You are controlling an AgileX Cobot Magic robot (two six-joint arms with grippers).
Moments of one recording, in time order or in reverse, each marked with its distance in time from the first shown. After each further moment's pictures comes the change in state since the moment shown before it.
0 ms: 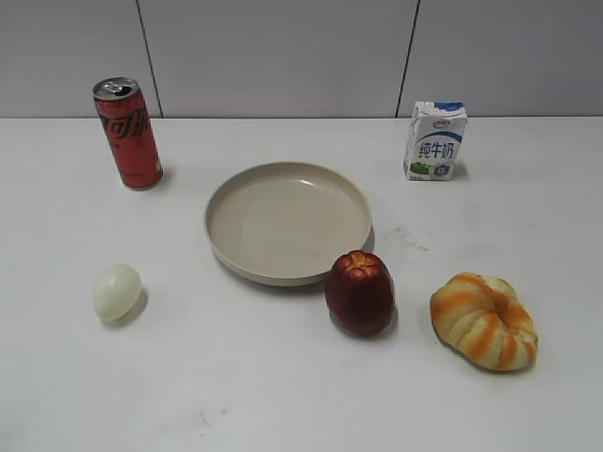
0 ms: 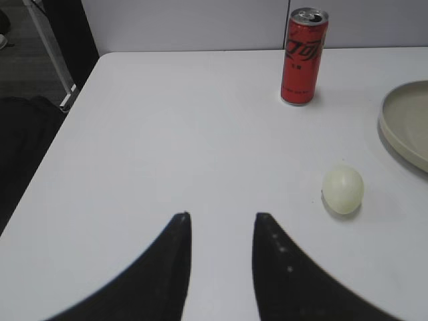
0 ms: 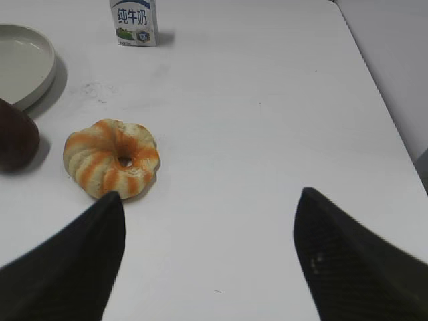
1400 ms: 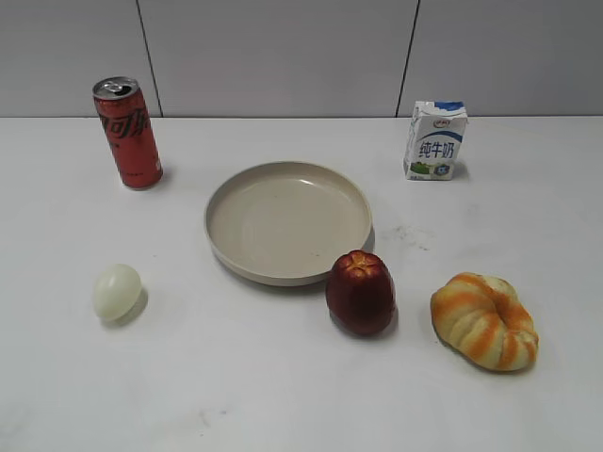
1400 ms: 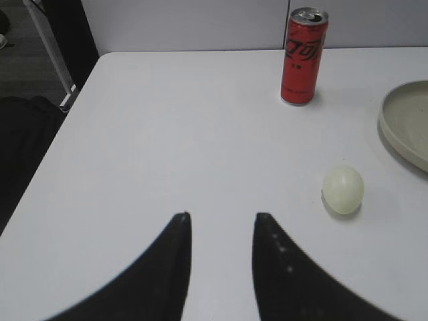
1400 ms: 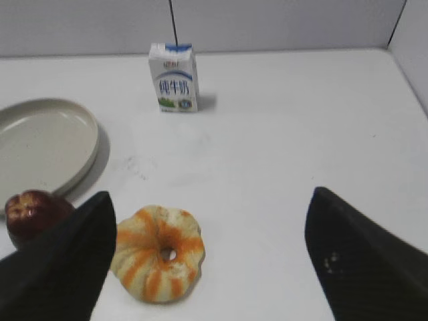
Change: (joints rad) left arm 0.000 0.000 0.000 0.000 0.000 0.000; right arm 0.020 0.689 -0.059 0.204 -0.463 -0.098
